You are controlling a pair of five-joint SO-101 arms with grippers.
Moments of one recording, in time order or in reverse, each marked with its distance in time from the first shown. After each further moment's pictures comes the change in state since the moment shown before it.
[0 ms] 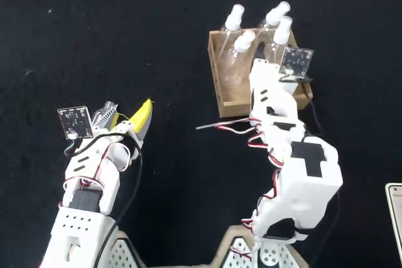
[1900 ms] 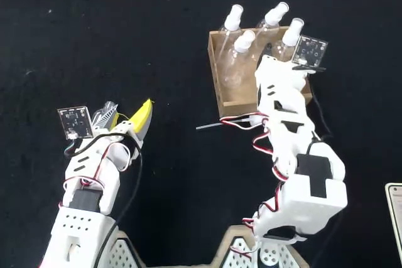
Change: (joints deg) left arm 0.0 0.0 0.0 0.0 0.0; right arm 1.8 -8.9 -0.4 15.6 -7.1
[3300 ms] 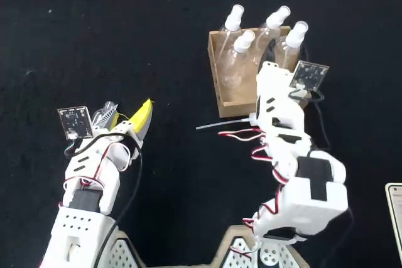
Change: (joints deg) left arm 0.0 0.0 0.0 0.0 0.0; right arm 0.0 -0.7 11.4 -26.0 4.4
